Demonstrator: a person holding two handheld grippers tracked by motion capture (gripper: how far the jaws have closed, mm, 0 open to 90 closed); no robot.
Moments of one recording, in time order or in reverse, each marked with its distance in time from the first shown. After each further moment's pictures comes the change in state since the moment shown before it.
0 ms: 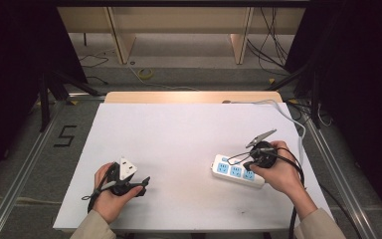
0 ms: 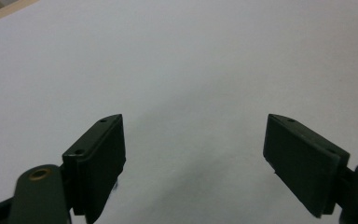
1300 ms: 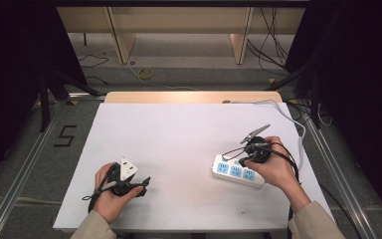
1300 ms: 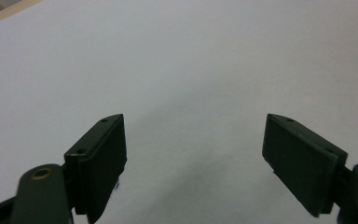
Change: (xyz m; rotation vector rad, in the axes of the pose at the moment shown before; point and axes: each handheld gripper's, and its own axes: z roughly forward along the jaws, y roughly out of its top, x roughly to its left) left arm -0.002 0.000 0.000 -0.006 0.000 0.005; right arm 0.000 0.017 0.006 0.004 0.011 -0.012
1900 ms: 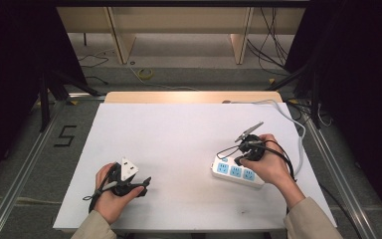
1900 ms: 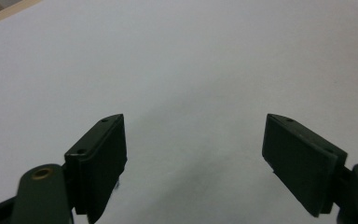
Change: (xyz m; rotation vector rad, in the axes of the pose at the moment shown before) left arm -0.002 0.001 0.000 0.002 -0.003 0.000; right arm 0.005 0.014 0.006 0.020 0.008 -0.017
